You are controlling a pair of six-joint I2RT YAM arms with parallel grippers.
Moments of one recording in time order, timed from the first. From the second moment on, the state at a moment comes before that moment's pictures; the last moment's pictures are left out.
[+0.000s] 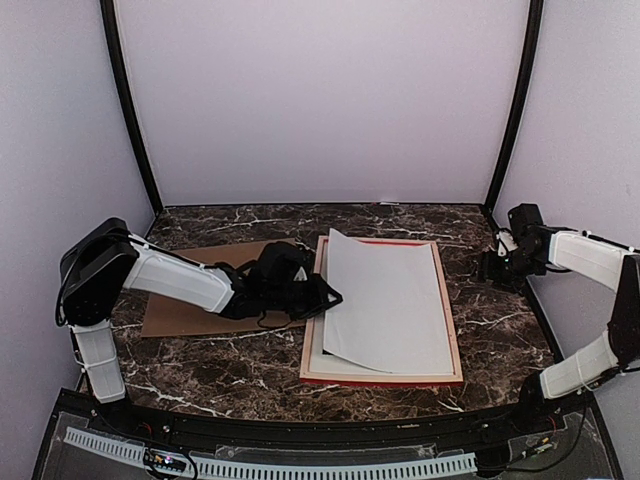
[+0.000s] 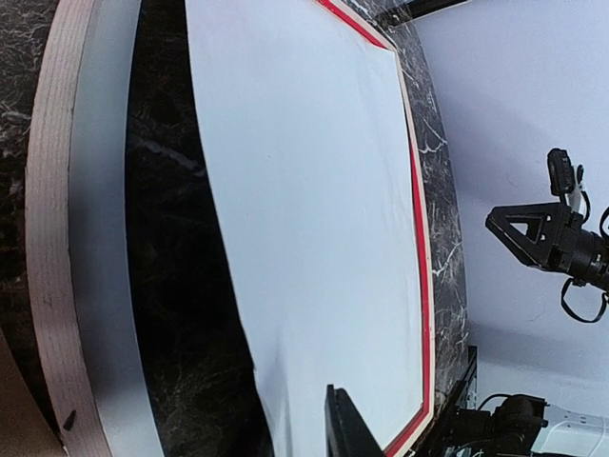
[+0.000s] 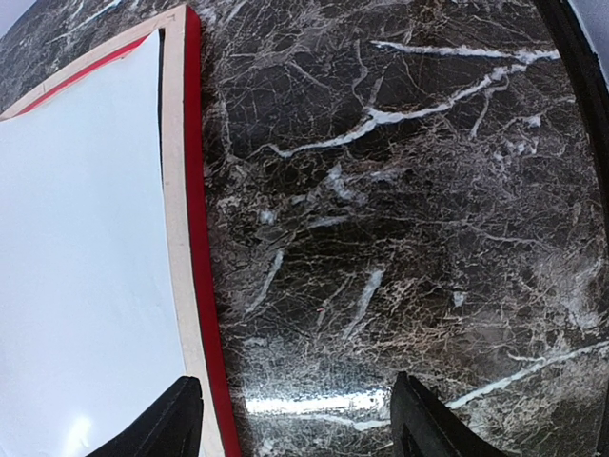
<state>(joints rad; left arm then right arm) -0.91 1.89 1.05 0.26 0.13 -1.05 0.01 1.35 0.86 -0.59 -0.16 0.27</state>
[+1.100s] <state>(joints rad) -0.86 1.94 1.15 0.04 0.08 -0.88 0.03 1.37 0.86 -0.58 -0.18 0.26</state>
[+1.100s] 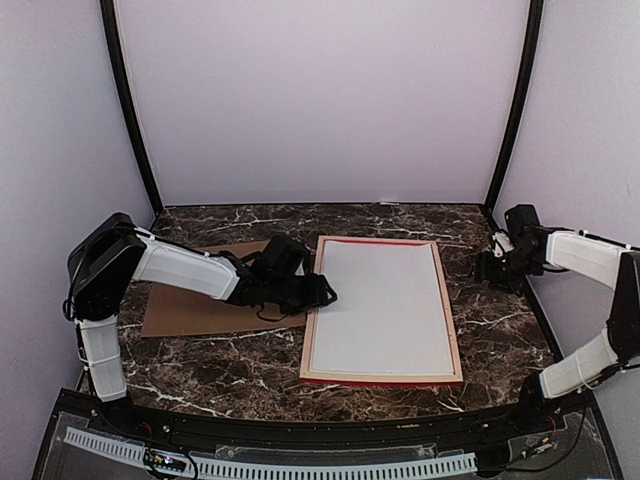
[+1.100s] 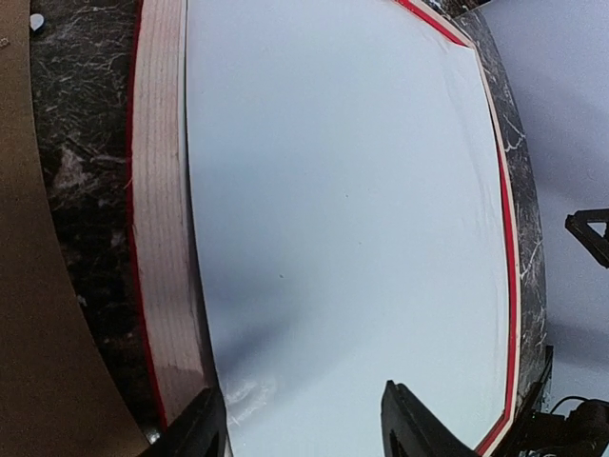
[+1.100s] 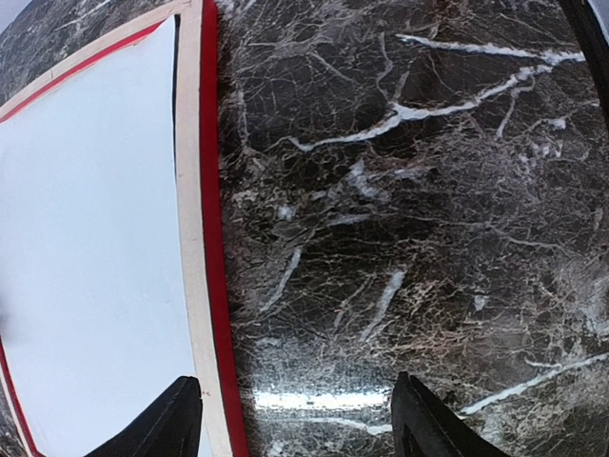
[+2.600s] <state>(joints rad) -0.43 1.66 1.14 -0.40 0.07 -0.43 0.20 1.64 0.93 -0.53 -0.13 0.23</state>
